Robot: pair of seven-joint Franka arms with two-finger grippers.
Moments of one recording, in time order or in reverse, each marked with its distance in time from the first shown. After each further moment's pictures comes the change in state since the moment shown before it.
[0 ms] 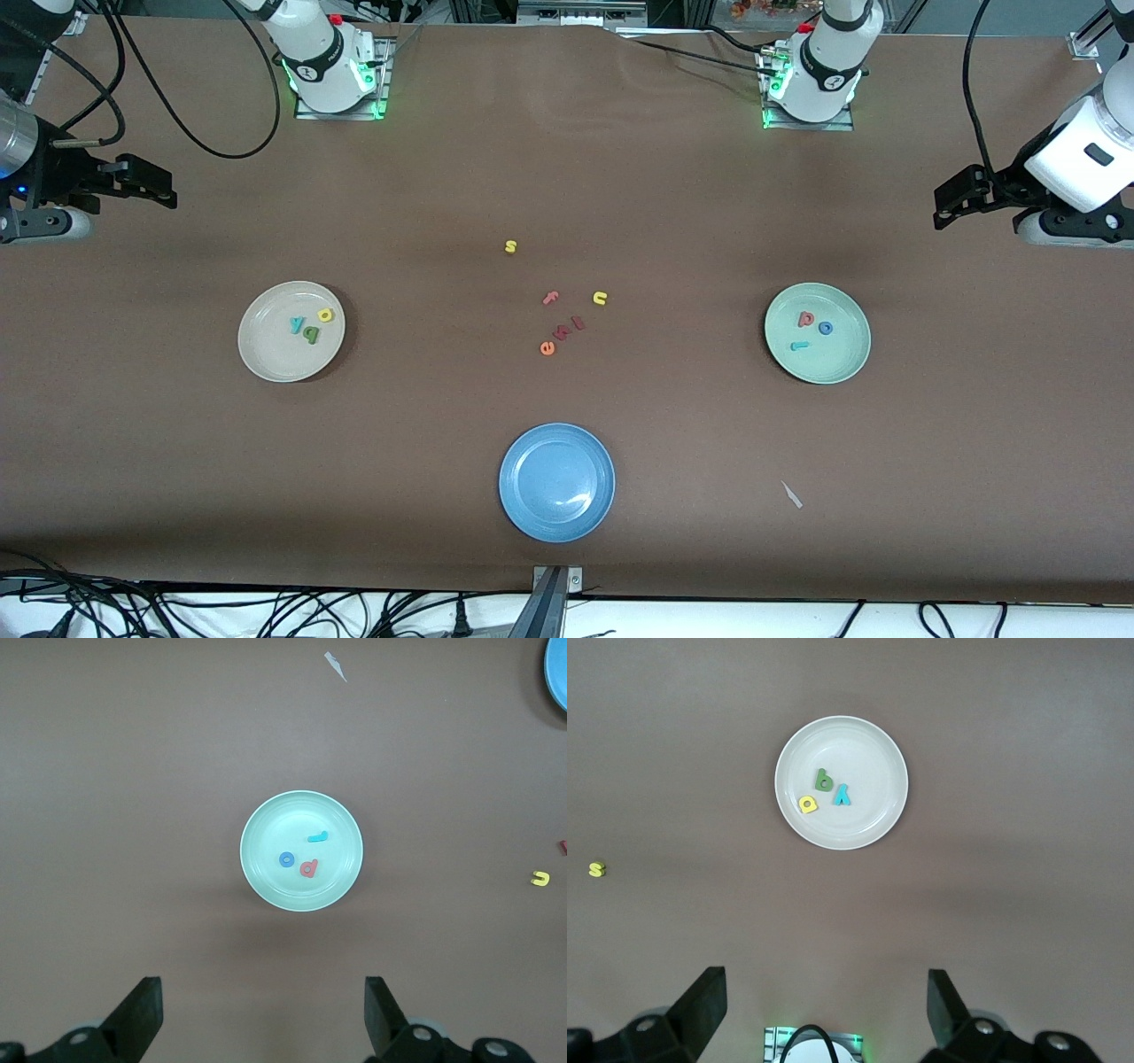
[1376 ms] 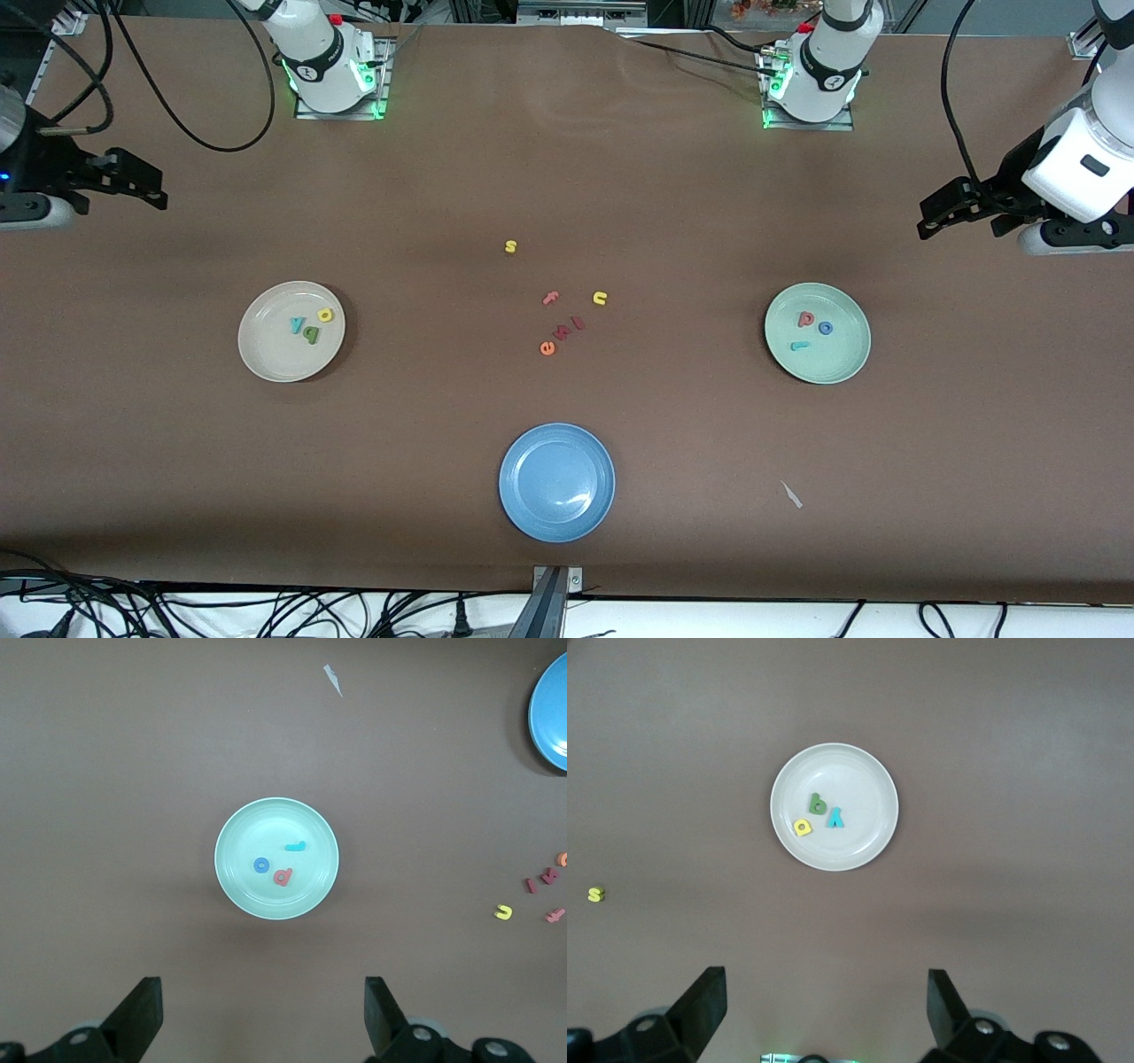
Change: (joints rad) left arm 0.002 0.000 -0.007 -0.022 -0.054 0.034 -0.127; right arm -0.017 -0.057 -0.006 -0.051 0.004 0.061 -0.002
